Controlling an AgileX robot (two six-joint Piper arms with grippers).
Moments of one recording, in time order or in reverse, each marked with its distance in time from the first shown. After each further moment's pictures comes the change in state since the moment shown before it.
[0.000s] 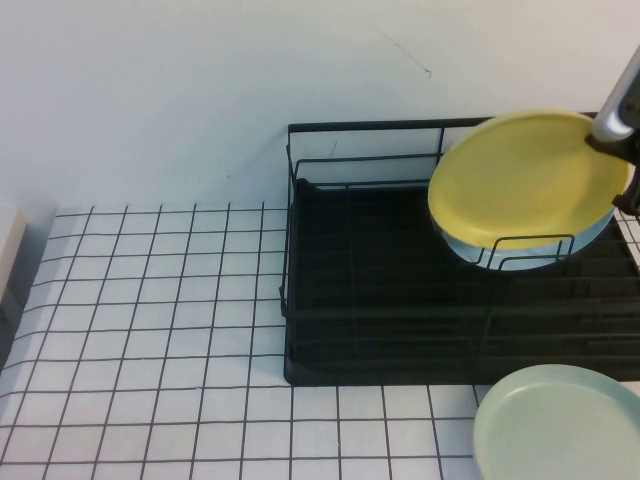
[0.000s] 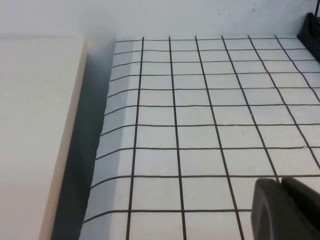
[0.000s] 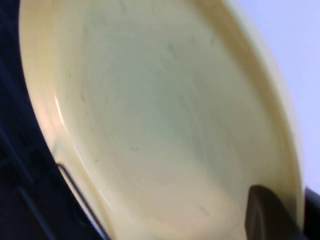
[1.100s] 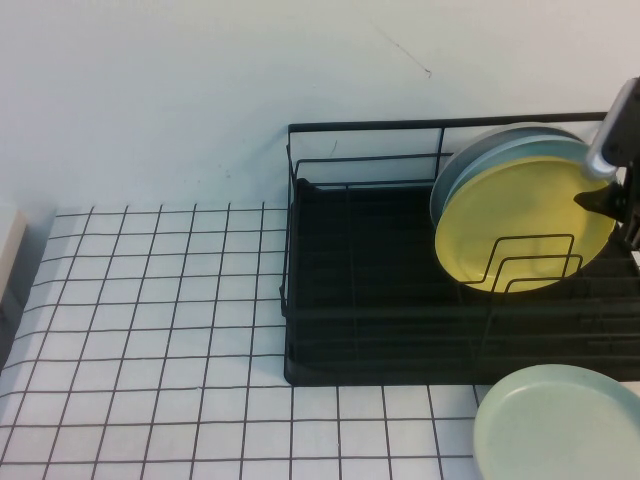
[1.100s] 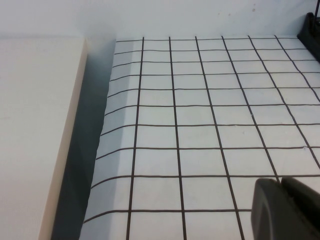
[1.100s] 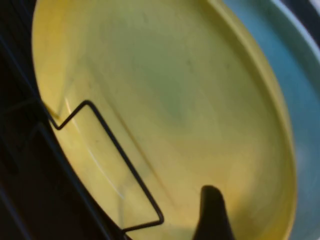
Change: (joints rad) right arm -0.005 0.065 0.026 -0.127 -0.001 0.079; left arm 0.000 0.000 0.000 0.000 0.000 0.000
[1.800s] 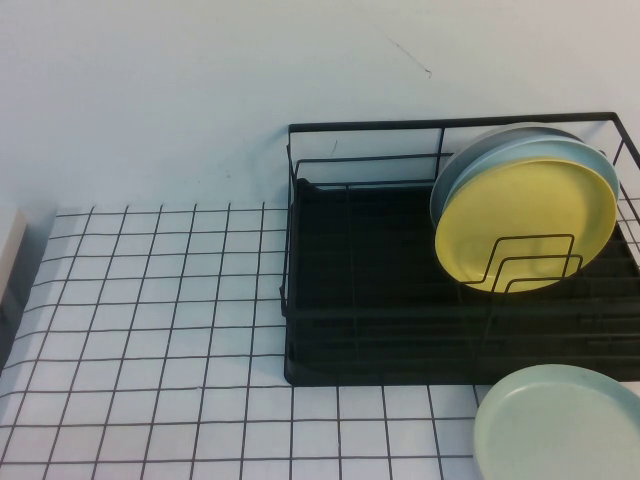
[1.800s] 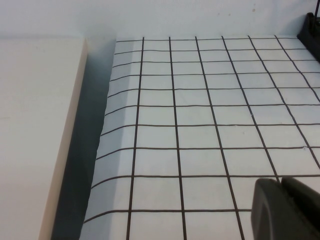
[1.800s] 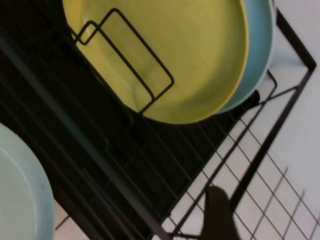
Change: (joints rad) right arm -0.053 -0.513 0.348 -0.376 0.031 0.416; left arm 0.000 0.000 0.000 0.000 0.000 0.000
